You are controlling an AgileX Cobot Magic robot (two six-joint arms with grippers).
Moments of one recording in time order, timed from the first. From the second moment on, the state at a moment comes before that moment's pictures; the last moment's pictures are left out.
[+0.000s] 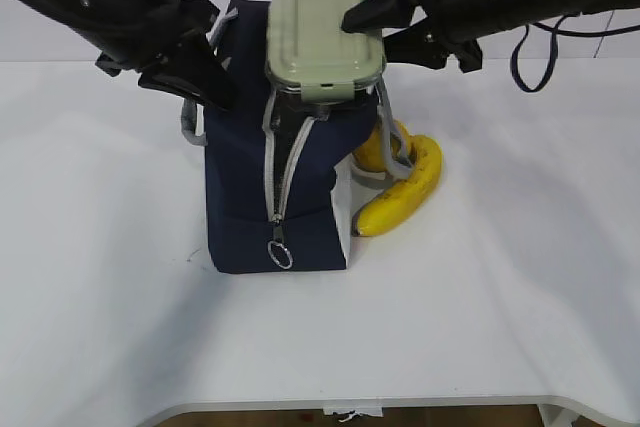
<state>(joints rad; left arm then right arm) -0.29 1.84 -1.54 -0.72 1.06 0.39 0.13 1.90 -1.50 1.25 0.83 -0.57</state>
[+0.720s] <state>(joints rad) -0.29 1.84 -1.54 -0.82 1.06 0.39 0.19 1.97 -1.50 1.16 0.76 -0.59</state>
